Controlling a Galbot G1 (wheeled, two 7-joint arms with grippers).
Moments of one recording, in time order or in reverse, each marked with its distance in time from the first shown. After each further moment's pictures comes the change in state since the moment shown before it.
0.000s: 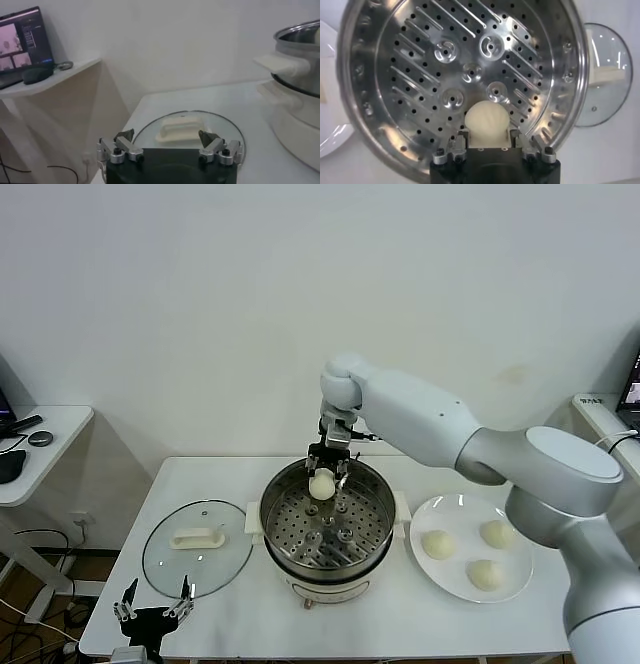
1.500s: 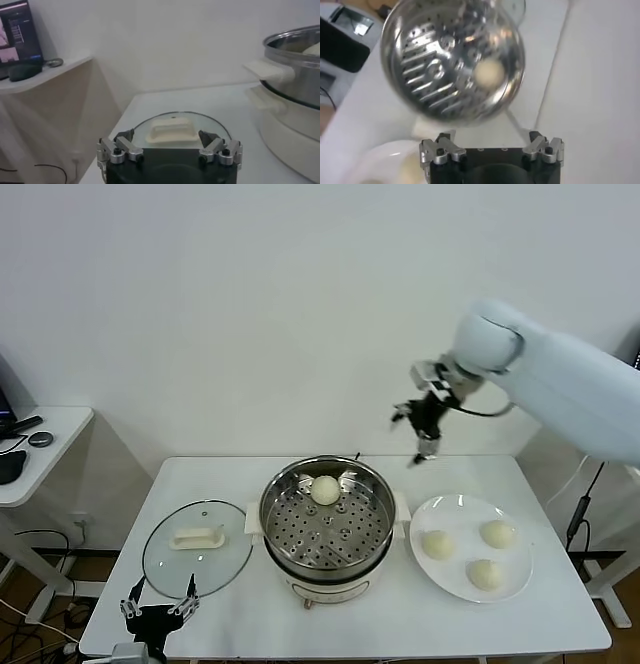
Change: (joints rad) left arm 0.004 0.002 0.009 -0.032 -0.034 0.039 0.027; right arm 0.133 -0.648 0.018 0.521 0.400 -1.117 -0.020
